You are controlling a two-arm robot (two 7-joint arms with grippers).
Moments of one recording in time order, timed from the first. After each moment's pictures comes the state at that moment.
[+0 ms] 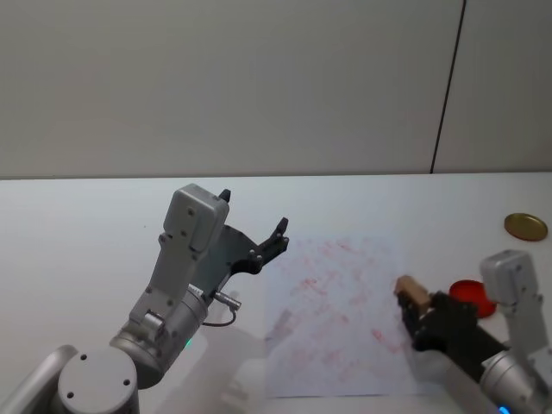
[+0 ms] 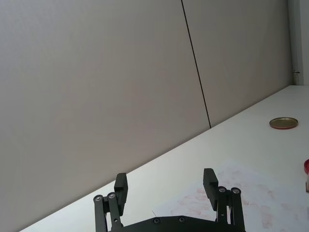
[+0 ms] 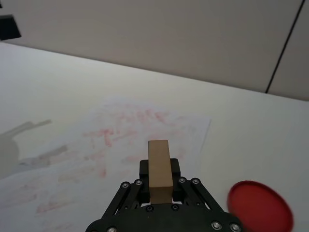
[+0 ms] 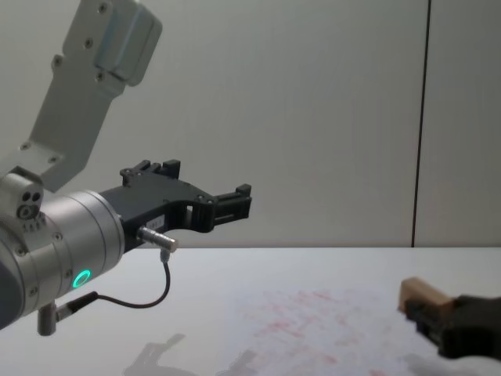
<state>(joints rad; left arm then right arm) -0.24 0.38 0.45 -1.63 -0.20 0.01 -0.01 0.03 0.29 -0.28 -1.58 0.20 0.11 0.21</state>
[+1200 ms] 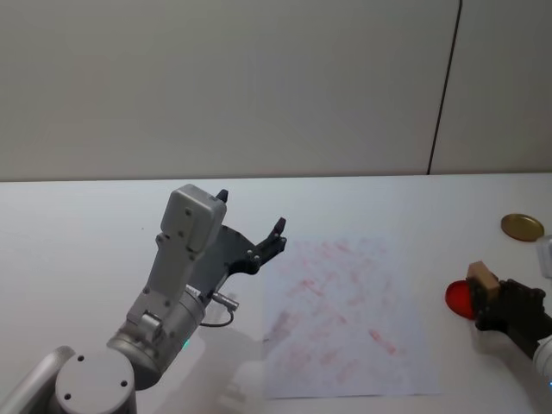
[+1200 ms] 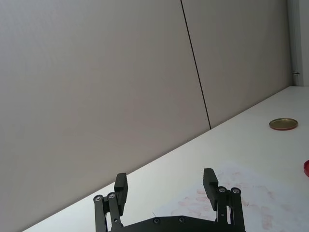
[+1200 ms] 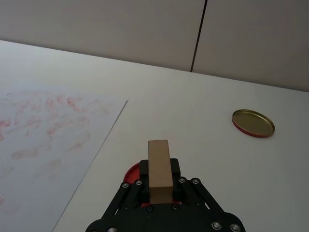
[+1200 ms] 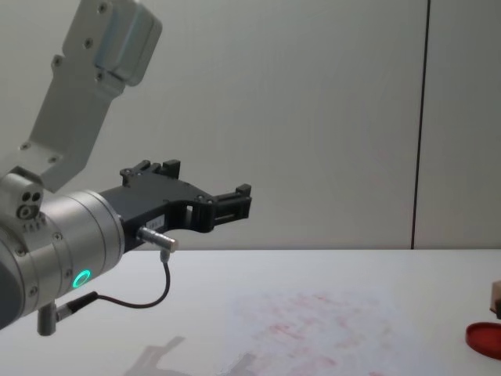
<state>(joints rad) -0.24 0.38 0.45 -1.63 -0.20 0.01 -0.01 0.08 0.33 -0.19 -1.50 0.22 0.16 0.11</state>
